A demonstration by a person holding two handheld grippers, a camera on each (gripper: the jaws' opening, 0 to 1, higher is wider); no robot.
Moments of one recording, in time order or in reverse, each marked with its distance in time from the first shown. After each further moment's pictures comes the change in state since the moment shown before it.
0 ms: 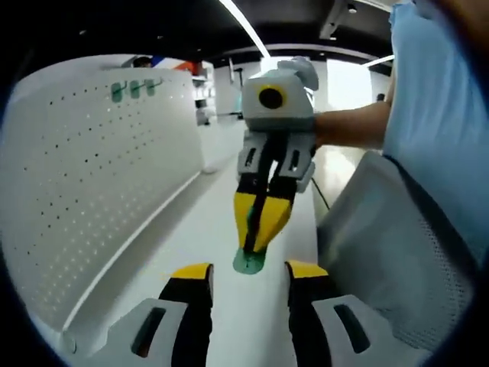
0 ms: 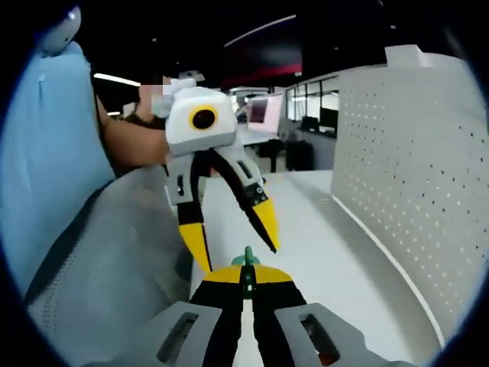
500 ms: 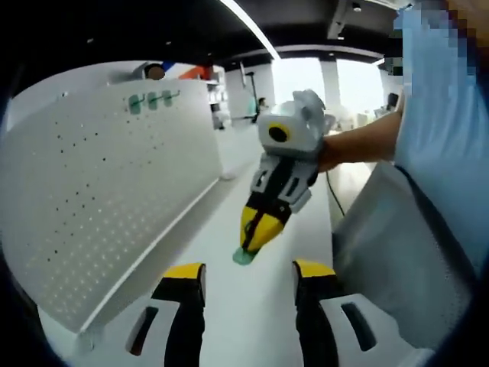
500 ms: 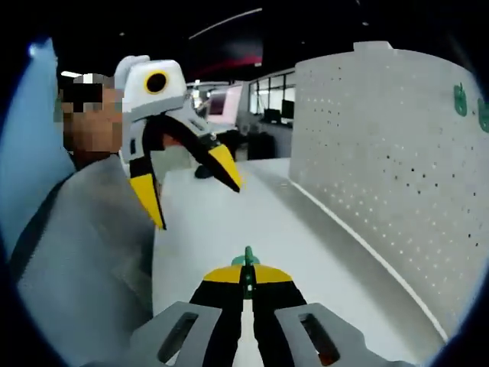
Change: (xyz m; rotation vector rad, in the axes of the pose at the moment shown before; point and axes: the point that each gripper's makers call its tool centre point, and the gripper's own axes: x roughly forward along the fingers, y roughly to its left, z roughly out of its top) left arm -0.013 0.024 0.014 0.004 -0.014 0.093; right arm -0.007 -0.040 -0.021 0.035 0.025 -0.208
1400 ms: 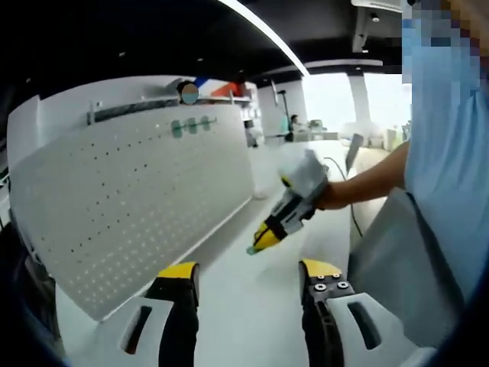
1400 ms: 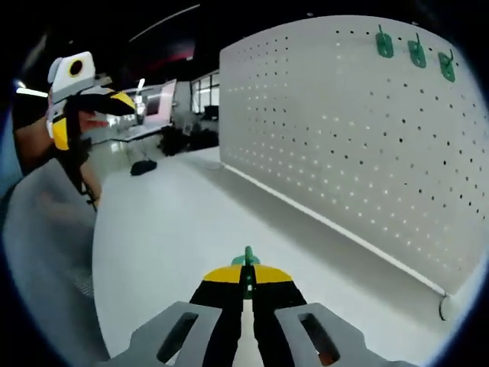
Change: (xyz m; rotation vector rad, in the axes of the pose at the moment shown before) left arm -0.043 0.016 0.026 -0.033 -0.096 0.190; right arm -0.014 -0.080 -0.055 0.164 0.033 -0.330
